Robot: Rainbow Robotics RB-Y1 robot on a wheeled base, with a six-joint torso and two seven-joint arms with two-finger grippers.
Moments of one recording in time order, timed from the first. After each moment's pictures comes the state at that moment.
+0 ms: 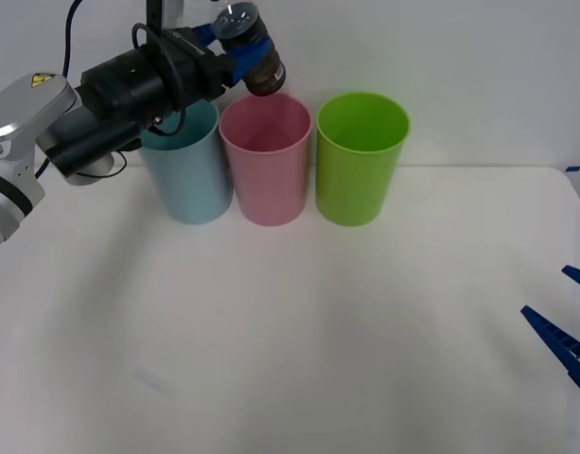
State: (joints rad) right arm 0.35 -0.40 -0.52 -1.66 0.96 -1.22 0.00; left arm -0.90 0.64 -0.47 -1.09 -0.63 -0.48 -0.10
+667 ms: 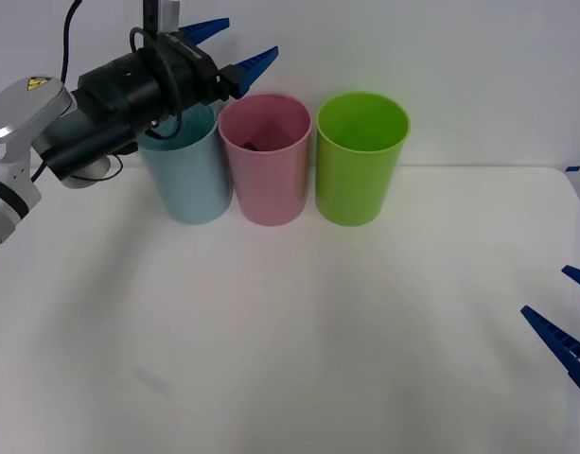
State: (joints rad) right arm 0.35 -0.40 -0.52 -1.66 0.96 -1.22 0.00; left arm -0.88 0.66 -0.47 -1.10 -0.60 -0.51 -0.09
